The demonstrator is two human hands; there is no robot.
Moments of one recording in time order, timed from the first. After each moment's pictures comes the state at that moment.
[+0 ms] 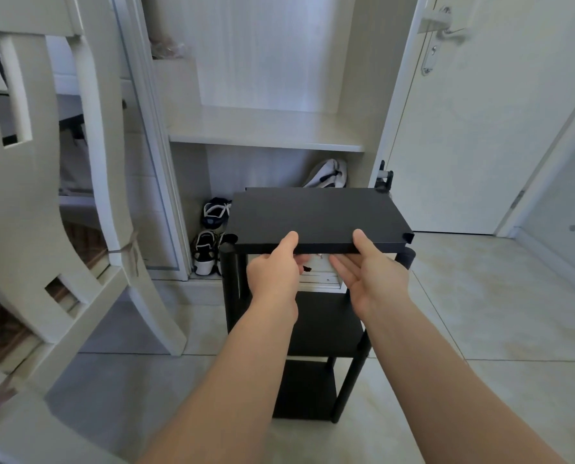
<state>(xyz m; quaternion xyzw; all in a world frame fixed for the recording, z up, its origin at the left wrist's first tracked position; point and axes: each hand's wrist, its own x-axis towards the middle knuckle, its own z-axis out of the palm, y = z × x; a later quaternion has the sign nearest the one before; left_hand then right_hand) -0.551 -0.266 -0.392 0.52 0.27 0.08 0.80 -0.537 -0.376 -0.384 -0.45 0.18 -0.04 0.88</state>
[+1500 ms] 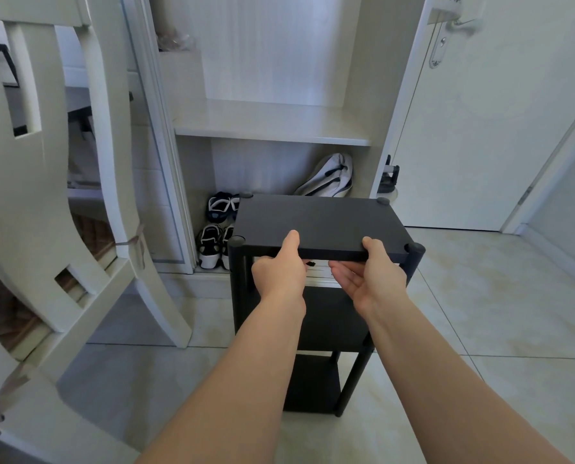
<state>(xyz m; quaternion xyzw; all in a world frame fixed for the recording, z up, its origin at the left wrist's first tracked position) -0.542 -0.268 -0.408 0.51 0.34 0.10 0.78 -0.532 -0.376 -0.402 -0.50 0.24 0.01 0.83</state>
